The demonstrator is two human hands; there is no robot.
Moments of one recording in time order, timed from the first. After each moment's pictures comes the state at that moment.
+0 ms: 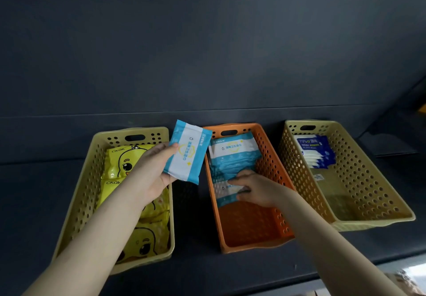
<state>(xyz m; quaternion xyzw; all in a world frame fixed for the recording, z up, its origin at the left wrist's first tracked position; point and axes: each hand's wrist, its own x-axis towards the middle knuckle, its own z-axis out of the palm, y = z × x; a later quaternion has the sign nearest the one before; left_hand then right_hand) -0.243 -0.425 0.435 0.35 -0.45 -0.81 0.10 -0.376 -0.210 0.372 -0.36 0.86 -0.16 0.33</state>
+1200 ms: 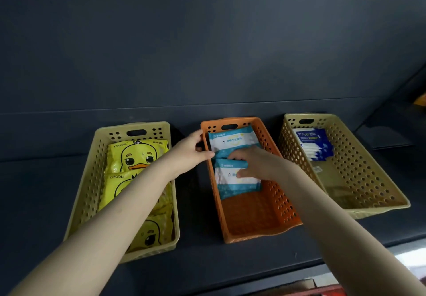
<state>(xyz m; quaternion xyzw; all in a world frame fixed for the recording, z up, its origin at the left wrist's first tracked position) -0.281 -0.411 0.422 0.16 -0.82 -0.54 -0.04 -0.386 -0.234 0.413 -0.36 0.89 -0.08 0.28</state>
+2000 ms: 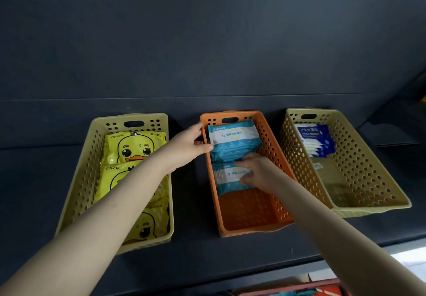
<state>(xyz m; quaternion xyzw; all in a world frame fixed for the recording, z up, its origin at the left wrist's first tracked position) -0.285 -0.413 0.413 0.17 -0.81 -0.56 -0.05 -0.372 -0.208 0.376 -0.34 0.90 -0.15 0.23</state>
